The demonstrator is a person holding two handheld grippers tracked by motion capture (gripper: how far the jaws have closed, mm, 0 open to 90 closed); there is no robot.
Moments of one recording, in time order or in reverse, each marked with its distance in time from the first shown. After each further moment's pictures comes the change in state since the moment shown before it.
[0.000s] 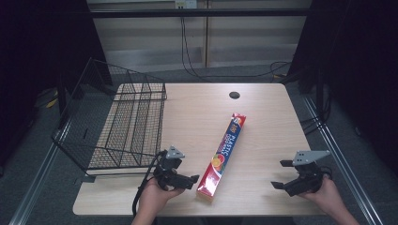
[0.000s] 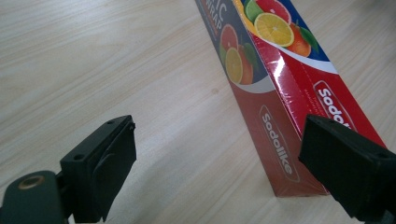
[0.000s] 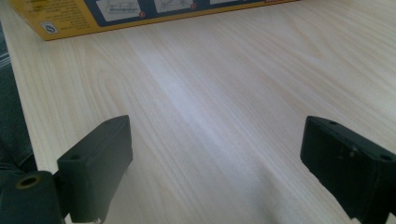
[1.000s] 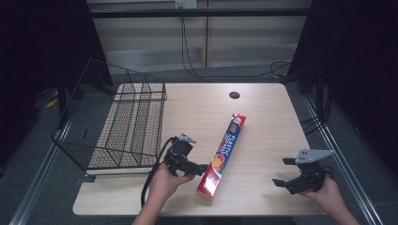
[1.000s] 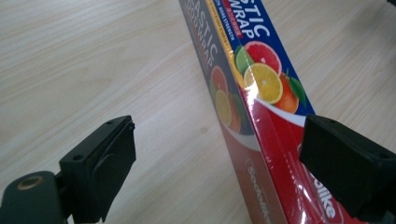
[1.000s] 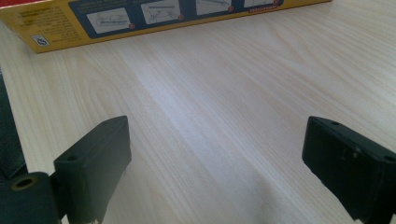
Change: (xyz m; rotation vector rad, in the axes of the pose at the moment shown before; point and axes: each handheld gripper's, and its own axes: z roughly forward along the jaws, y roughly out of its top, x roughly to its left) left arm -0.004 0.053 0.013 0.072 -0.025 -0.029; right arm -0.002 0.000 -0.006 -0.028 -0.034 0.028
